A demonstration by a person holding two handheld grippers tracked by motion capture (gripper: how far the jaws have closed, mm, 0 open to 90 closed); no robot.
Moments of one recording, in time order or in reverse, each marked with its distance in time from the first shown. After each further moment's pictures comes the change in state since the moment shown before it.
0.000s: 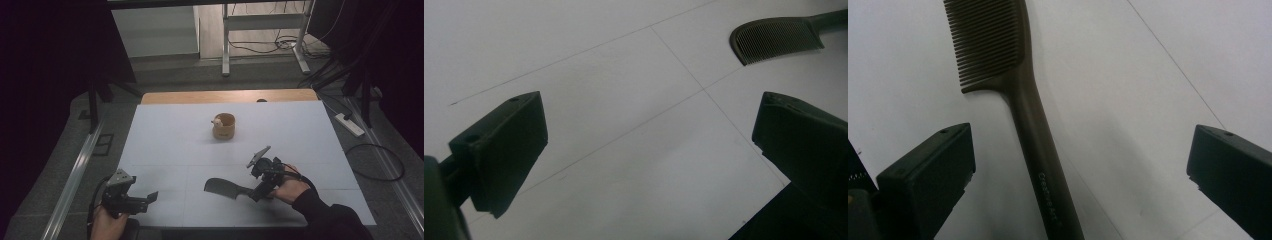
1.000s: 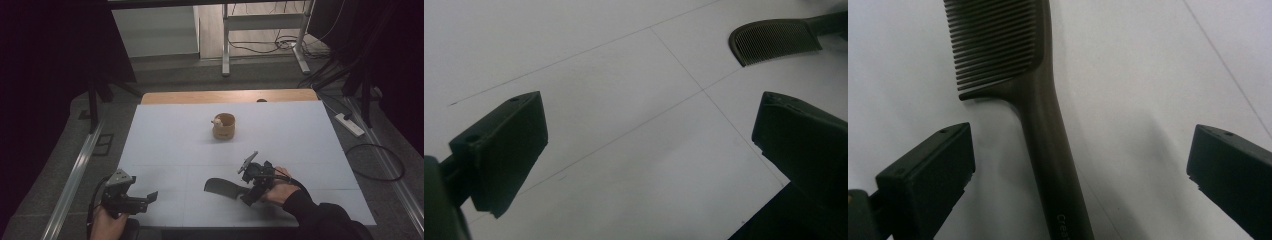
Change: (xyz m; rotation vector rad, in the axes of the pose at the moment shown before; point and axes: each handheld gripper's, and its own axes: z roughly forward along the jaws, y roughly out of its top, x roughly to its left) left arm 0.001 0.000 -0.001 -0.005 -0.004 -0.003; right arm 0.010 0.006 0.030 0.059 0.002 -0.062
